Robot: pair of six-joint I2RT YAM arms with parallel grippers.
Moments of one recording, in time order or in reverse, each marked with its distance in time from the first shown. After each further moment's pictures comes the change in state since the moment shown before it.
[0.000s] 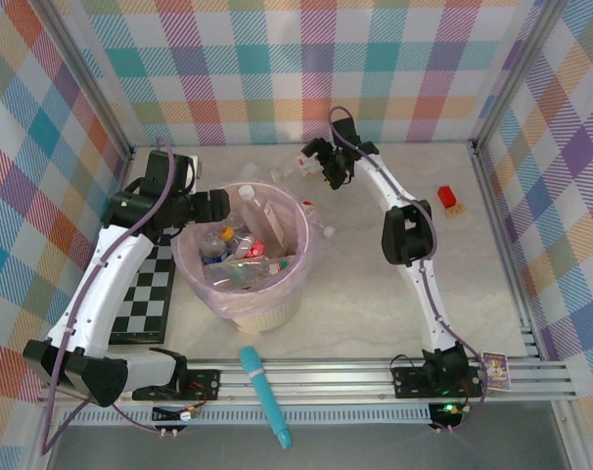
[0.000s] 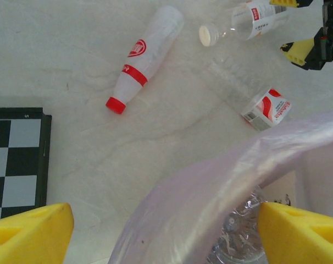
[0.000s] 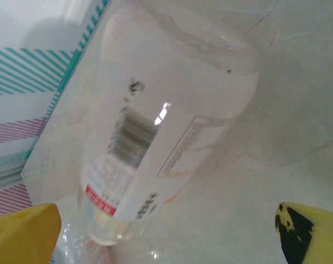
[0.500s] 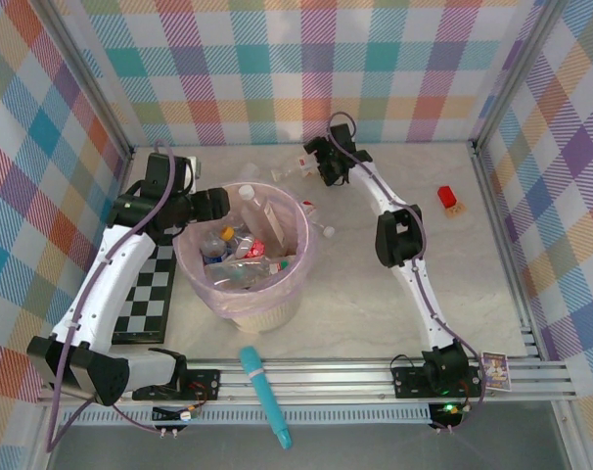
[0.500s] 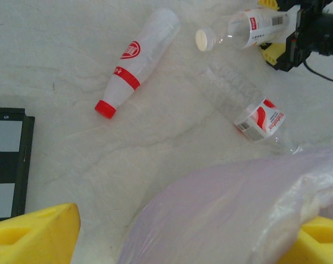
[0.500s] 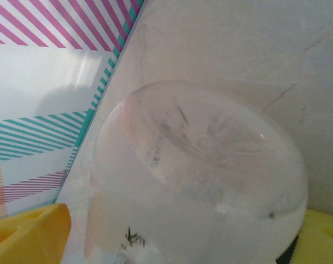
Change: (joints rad) left arm 0.043 0.002 -0.068 0.102 0.063 -0.027; right arm 0.010 0.139 0.120 0.143 0.096 0.140
